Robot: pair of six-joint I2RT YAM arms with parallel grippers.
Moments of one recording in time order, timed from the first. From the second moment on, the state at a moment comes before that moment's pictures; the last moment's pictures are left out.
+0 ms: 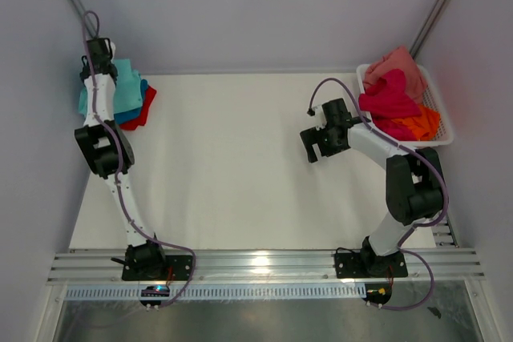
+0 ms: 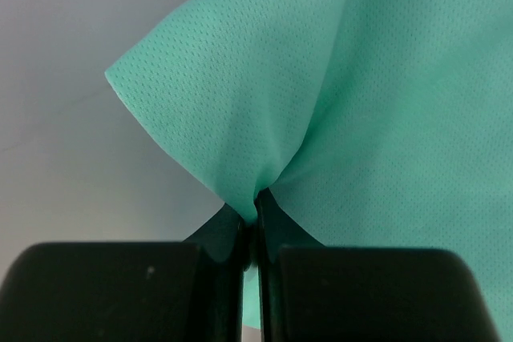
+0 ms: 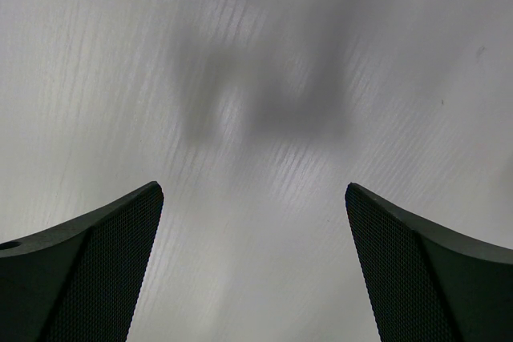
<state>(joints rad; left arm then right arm) 0.30 2.38 2.33 -0.60 -0.47 0.48 0.27 1.68 1.10 -0.53 -0.07 -0.10</state>
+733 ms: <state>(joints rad) 0.28 2.54 2.32 -0.55 -0.50 0.42 0.27 1.70 1.10 -0.53 -0.07 -0.11</state>
